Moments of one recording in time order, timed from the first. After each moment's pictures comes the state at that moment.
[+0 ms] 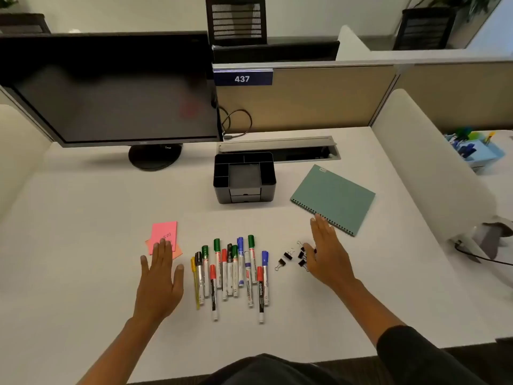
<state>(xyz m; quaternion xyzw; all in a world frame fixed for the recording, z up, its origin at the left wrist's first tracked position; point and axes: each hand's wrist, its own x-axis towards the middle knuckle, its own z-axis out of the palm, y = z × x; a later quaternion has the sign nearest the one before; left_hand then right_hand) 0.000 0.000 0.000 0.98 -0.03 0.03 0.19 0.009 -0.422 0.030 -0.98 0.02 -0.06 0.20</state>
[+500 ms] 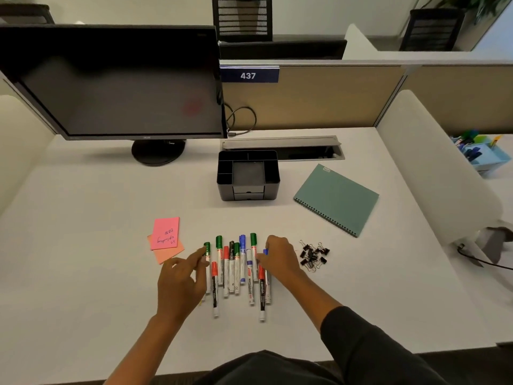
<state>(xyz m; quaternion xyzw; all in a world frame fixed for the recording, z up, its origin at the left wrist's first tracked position) -0.014 -0.056 0.024 0.95 -0.05 0.17 0.27 0.040 -0.304 0.034 -0.94 0.12 0.16 0.29</state>
